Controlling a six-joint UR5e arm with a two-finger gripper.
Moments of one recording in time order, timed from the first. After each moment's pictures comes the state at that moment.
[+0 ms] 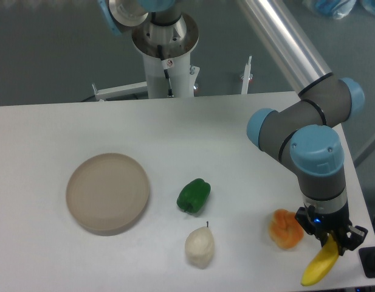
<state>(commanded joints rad) 2.36 -2.31 -1.08 -0.85 1.71 1.20</state>
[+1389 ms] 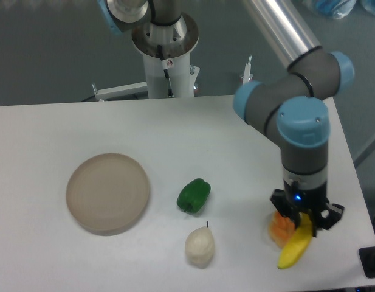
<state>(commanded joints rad) 2.29 -2.02 -1.37 -0.98 1.60 0.85</state>
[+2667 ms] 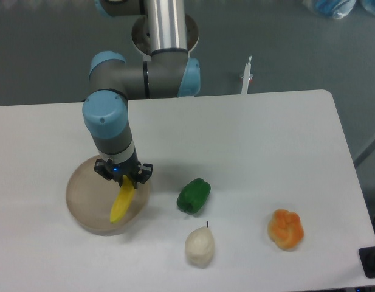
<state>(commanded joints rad) 1.88 -1.96 -1.75 -0.95 1.59 0.18</state>
